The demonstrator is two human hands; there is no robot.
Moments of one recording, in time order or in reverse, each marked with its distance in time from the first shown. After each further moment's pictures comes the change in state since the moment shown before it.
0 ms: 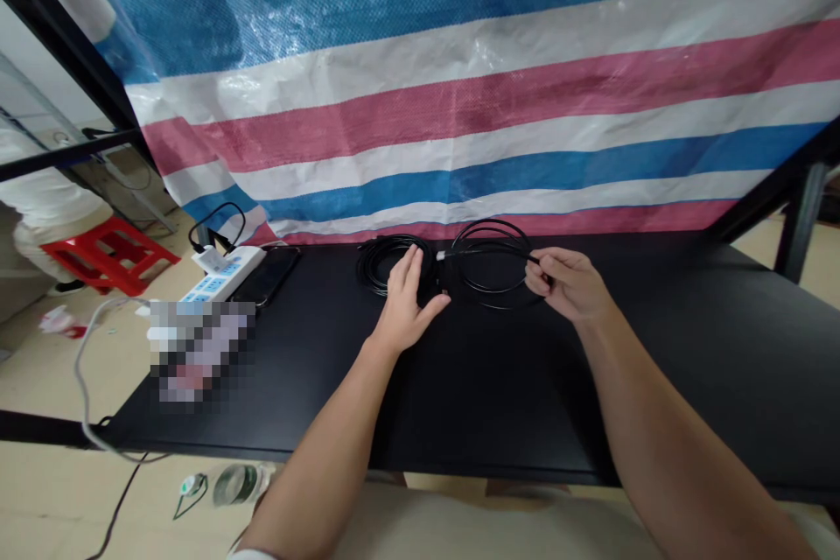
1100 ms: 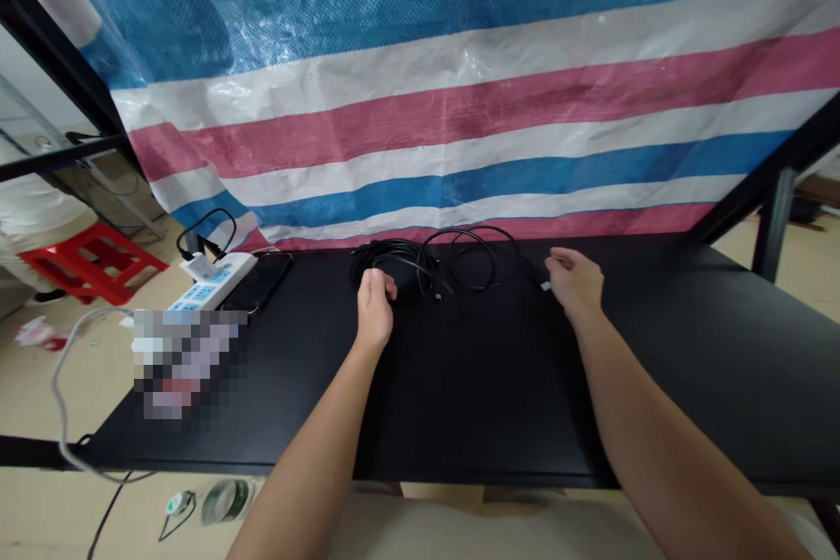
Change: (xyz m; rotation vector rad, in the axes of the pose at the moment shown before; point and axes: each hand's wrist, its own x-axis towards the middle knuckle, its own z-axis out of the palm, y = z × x) left_hand 0.021 0.016 -0.012 -0.732 0.424 -0.723; right_hand 0.022 0.034 -0.048 -0.873 0.750 0.025
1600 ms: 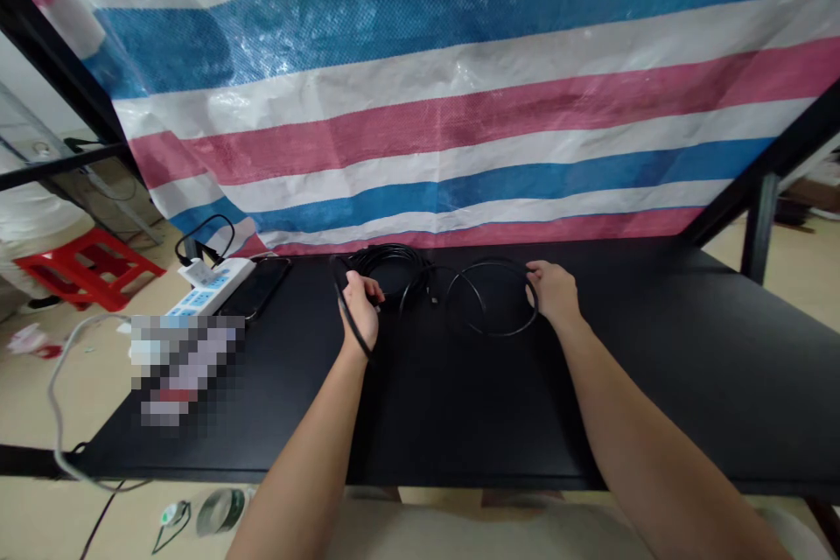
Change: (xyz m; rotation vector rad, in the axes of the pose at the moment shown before) left_hand 0.005 0.009 -0.007 0.003 0.159 0.020; right_hand -0.011 -0.005 -0.002 -0.211 -0.183 -0.097
